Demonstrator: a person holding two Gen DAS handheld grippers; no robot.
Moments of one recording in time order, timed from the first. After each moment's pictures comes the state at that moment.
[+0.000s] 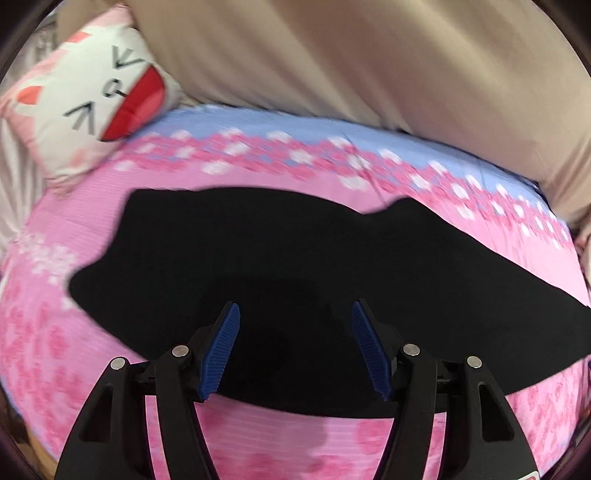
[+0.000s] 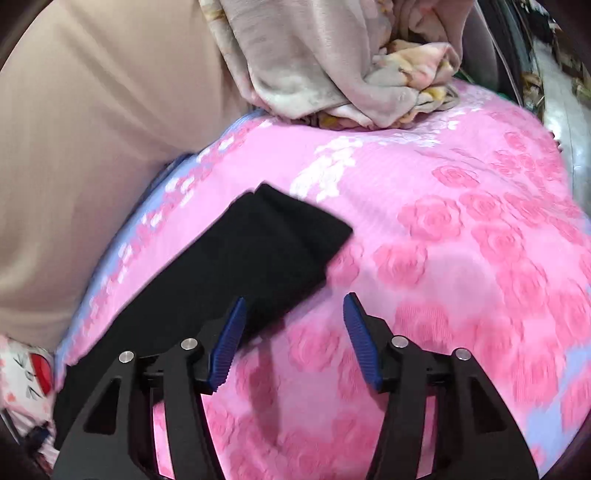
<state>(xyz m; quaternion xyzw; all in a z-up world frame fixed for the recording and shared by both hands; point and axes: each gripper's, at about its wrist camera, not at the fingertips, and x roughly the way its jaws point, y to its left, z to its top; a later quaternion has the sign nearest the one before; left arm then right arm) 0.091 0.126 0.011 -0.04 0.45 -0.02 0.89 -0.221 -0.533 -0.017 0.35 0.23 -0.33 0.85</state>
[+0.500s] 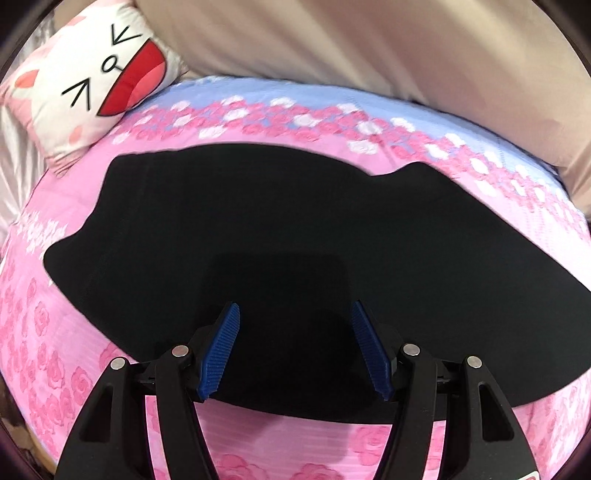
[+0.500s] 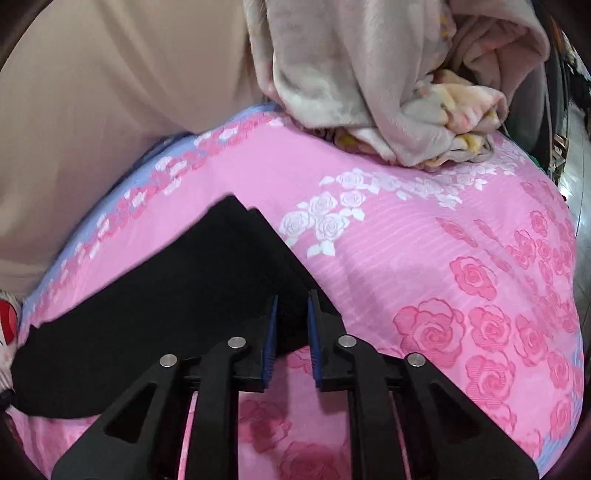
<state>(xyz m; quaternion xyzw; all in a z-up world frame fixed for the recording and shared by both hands) 0.094 0.124 -0.022 -0.03 0.48 0.03 0.88 -0.202 -0.550 0.019 0.24 0.26 -0.38 0.85</state>
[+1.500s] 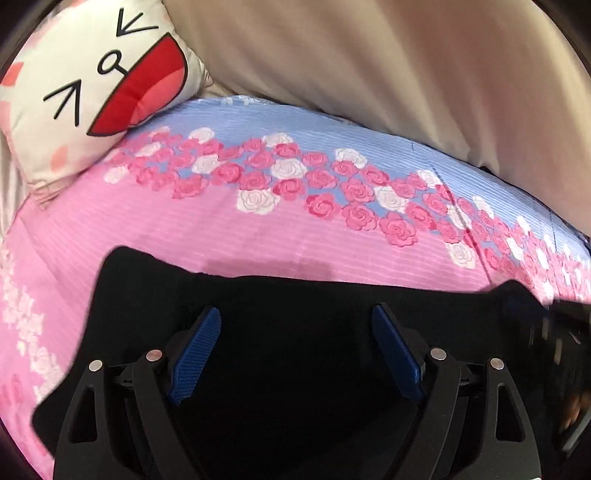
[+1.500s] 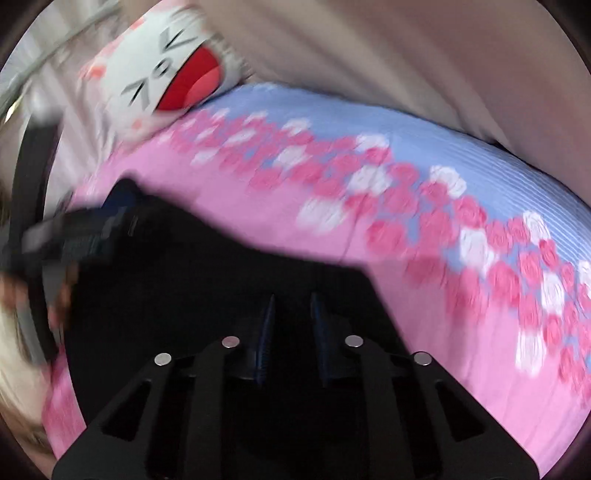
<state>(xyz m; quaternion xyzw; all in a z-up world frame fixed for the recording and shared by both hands) 0.217 0.202 -0.035 -0.06 0.44 0.04 0.90 0.278 -0.139 -0.035 -0.03 0.46 0.14 0.88</state>
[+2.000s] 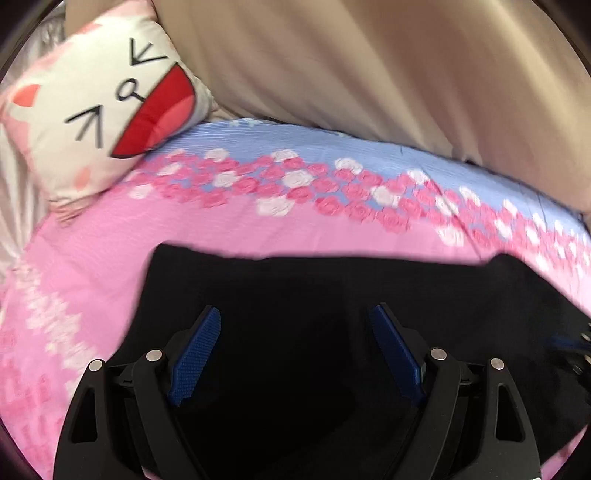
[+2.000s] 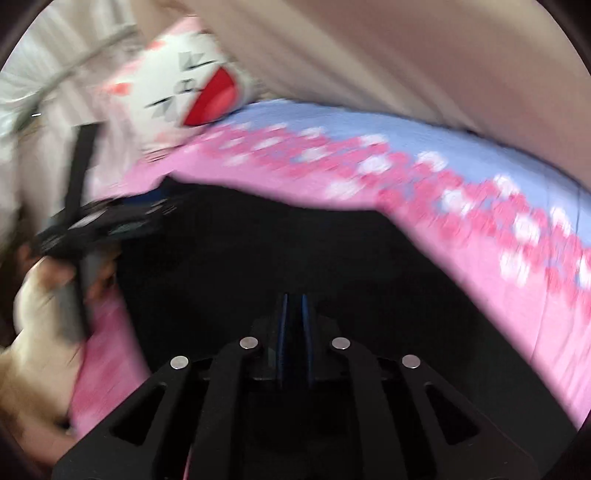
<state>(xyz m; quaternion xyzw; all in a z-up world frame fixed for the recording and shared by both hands) 0.162 0.209 -0.019 -0.01 0.41 0.04 0.91 0.140 -0.130 -0.020 -0.01 0.45 0.20 0.87</state>
